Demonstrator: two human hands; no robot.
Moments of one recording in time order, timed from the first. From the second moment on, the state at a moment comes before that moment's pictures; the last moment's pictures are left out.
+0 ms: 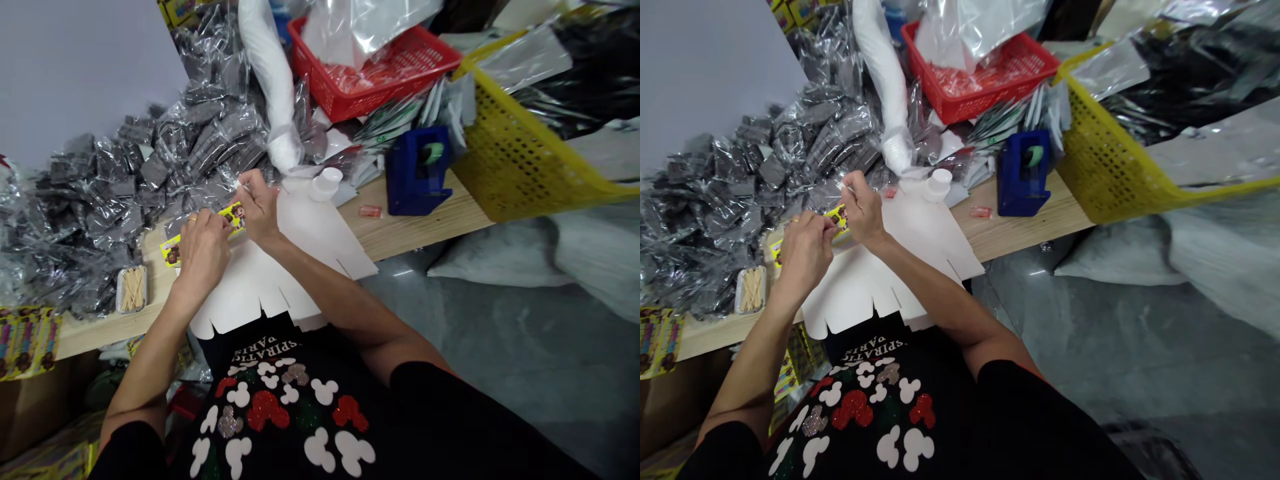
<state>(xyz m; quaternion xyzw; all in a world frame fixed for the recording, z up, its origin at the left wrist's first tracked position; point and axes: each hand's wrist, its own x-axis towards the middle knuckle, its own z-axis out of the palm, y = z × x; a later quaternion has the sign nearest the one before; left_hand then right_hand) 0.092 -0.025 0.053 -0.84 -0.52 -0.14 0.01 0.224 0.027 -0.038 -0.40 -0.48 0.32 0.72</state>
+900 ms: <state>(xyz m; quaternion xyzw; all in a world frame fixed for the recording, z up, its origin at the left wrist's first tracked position) 0.077 -0.101 0.023 -0.89 -0.36 -0.27 0.09 0.227 0.035 -0.047 -0.40 -0.48 0.34 0.70</state>
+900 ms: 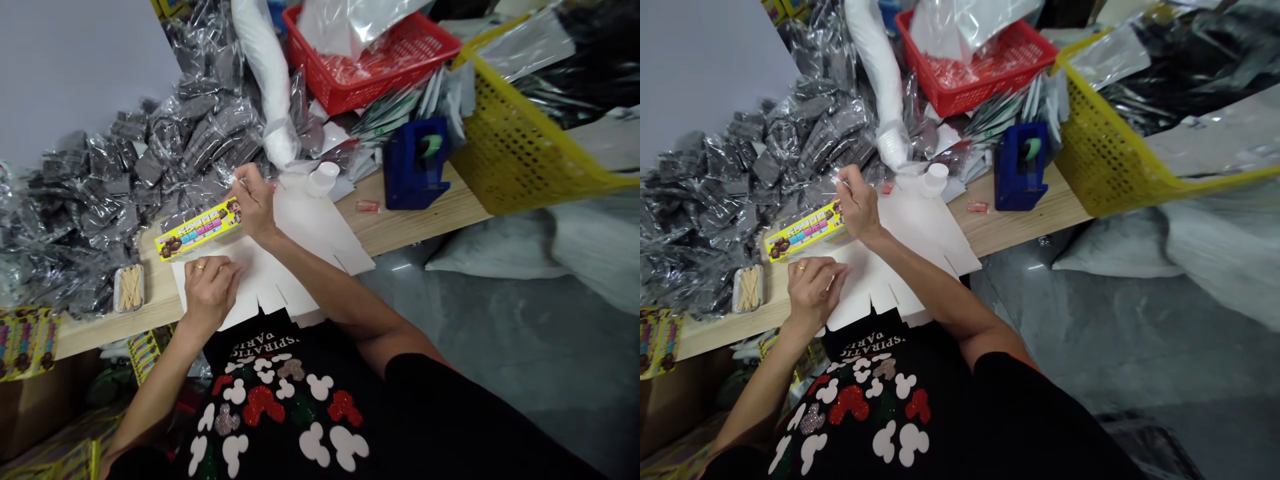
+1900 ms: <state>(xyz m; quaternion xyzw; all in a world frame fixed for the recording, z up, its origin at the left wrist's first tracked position) 0.050 0.011 0.066 -0.86 -0.43 -0.25 -0.14 0.320 -0.042 -0.029 -0.50 -0.58 0.40 0.50</state>
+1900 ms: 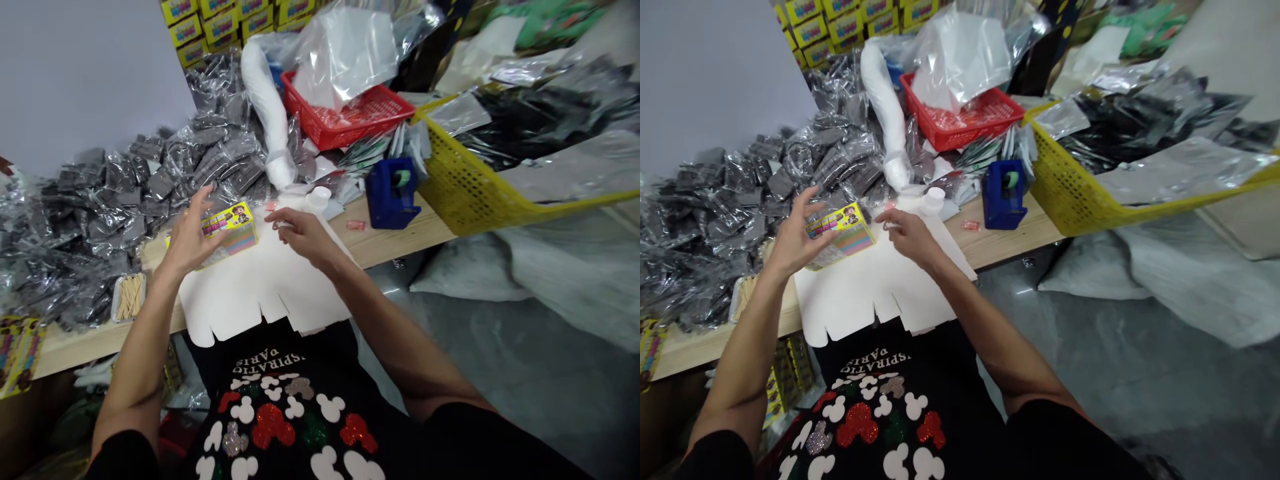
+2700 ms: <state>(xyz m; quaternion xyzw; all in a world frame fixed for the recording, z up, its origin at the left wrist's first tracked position) 0.064 -0.039 0.021 -0.89 -0.38 -0.26 0.04 0.266 -0.103 -0.030 -0.52 -0.80 -0.03 0.29</state>
